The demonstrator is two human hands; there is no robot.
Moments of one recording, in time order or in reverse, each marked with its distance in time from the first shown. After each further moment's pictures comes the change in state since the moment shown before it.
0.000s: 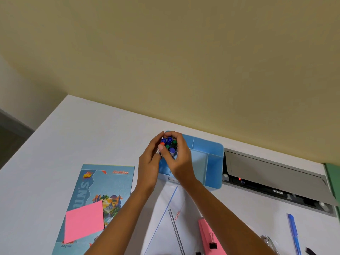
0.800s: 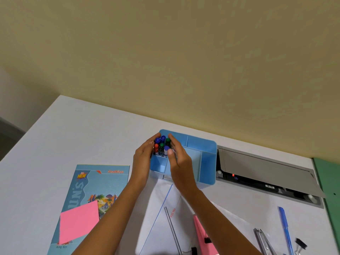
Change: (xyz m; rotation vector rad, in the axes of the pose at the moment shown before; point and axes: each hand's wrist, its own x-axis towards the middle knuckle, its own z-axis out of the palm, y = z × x) left_hand 0.020 -0.006 0.000 -0.106 0.020 -0.209; right_hand -0.022 -0.005 -0.012 -0.153 0.003 0.272
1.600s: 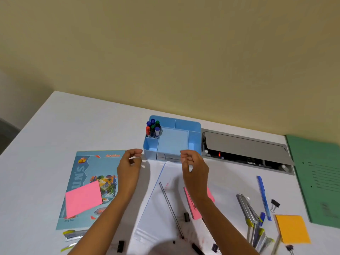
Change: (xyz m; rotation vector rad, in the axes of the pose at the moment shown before) left_hand -0.090 -0.020 -0.035 0.321 0.198 0.007; right_hand -0.094 0.021 -0.048 -0.210 0.354 -0.054
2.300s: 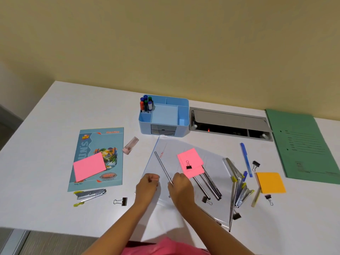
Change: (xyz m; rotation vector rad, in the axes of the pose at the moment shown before) left_hand -0.146 -0.065 0.002 0.179 -0.308 -0.366; right_hand -0.153 0.023 -0.020 -0.658 -0.438 0.075
